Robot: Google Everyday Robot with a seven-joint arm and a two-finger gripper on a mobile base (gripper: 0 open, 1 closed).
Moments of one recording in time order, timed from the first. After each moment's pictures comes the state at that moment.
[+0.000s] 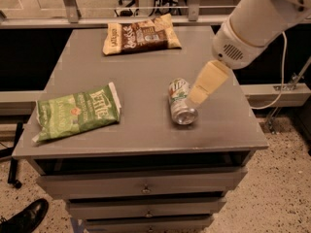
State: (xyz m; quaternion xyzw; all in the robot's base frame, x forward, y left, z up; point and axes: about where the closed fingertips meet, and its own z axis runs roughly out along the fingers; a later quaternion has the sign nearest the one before) arm 0.516 -0.139 0.934 -0.47 0.86 0.03 0.22
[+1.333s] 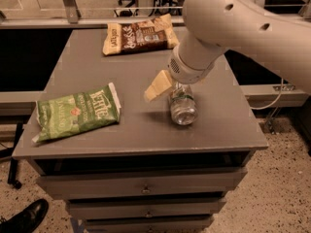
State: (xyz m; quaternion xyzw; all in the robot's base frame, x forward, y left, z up) arm 0.569 -0.074 0.859 -0.22 0.95 0.07 0.20
